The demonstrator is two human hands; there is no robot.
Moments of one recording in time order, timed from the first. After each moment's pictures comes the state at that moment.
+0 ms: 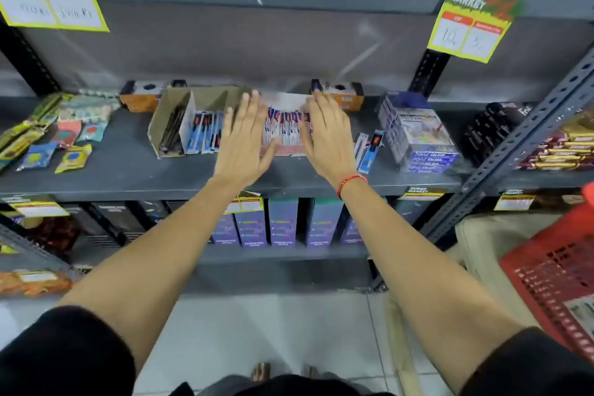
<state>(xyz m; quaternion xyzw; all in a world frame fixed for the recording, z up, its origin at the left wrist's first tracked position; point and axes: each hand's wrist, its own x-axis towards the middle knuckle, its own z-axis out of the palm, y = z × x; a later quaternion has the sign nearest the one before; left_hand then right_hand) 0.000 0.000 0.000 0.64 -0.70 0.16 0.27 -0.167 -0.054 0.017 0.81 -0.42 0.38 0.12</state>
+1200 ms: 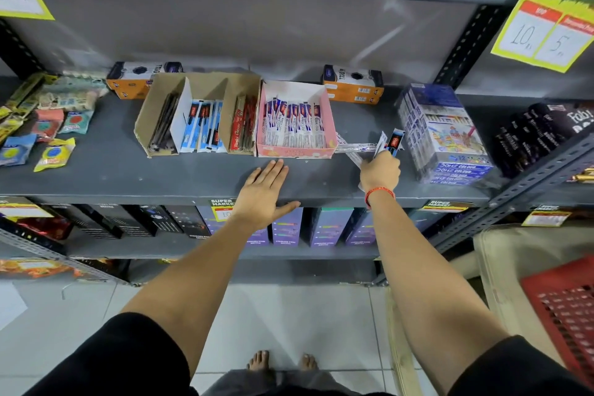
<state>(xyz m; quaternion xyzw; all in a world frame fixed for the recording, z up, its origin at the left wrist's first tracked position) -0.003 -0.025 -0.117 0.66 -0.75 -0.01 0.06 -0.215 -0.128 -0.049 0.54 -0.78 0.24 -0.21</state>
